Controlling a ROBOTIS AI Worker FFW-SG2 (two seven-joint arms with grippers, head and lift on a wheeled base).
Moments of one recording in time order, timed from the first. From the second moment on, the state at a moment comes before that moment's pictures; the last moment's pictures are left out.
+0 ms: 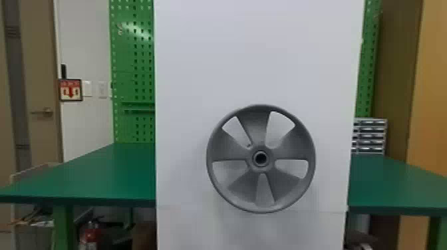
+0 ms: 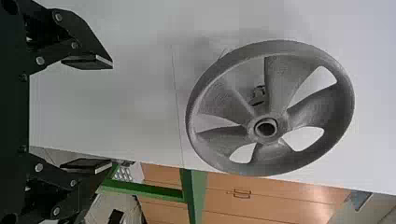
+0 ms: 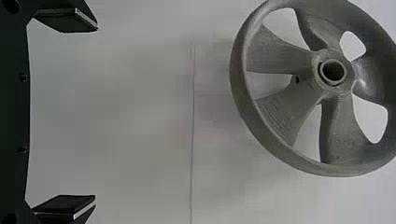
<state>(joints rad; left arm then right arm) -0.12 0.23 -0.17 -2.10 0.38 0.68 -0.37 -0.02 -0.03 0.01 -1.52 -0.05 -0.16 0.13</state>
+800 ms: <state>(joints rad) -0.12 0.24 -0.18 -2.10 0.38 0.66 -0.37 0.10 -0.01 -0.02 -1.40 -0.03 -0.32 0.13</state>
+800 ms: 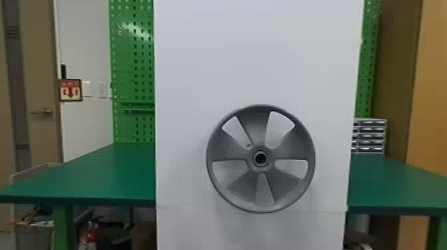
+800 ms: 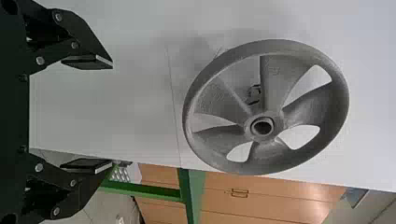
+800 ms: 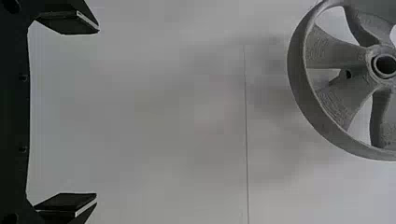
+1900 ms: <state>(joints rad) -0.11 0.24 -0.18 -2.09 0.38 0.64 -0.37 0.09 -0.01 -0.01 -1.39 -0.04 -0.32 0.13</state>
